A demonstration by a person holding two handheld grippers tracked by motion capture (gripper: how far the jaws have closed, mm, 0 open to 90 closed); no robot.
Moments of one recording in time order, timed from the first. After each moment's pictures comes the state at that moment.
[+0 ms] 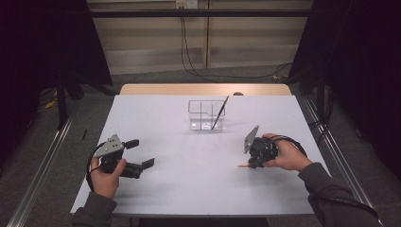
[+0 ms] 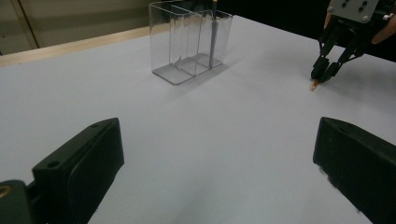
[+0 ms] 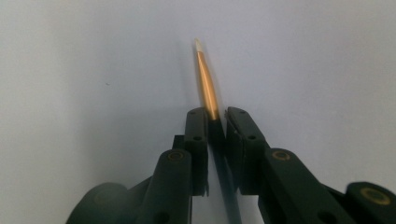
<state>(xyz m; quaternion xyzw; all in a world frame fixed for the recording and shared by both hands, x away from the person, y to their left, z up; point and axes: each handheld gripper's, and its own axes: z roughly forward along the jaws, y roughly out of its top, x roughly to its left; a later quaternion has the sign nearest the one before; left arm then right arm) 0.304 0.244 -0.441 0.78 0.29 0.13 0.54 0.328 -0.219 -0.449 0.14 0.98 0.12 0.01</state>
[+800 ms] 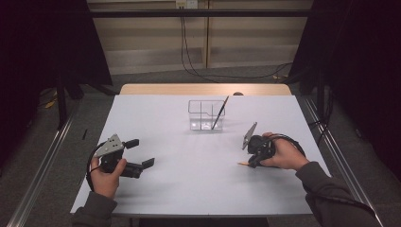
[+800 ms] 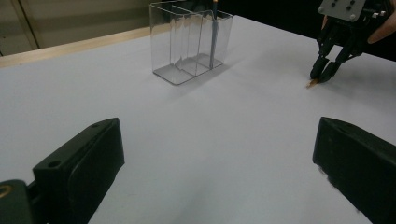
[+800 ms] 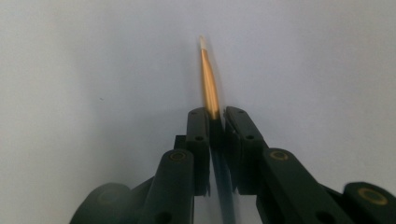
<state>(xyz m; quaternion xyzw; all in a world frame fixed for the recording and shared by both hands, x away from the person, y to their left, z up) 0.305 0.245 -0.441 0.78 0.28 0.12 0.55 0.333 -0.216 -0.448 0.21 0.97 0.11 0.00</state>
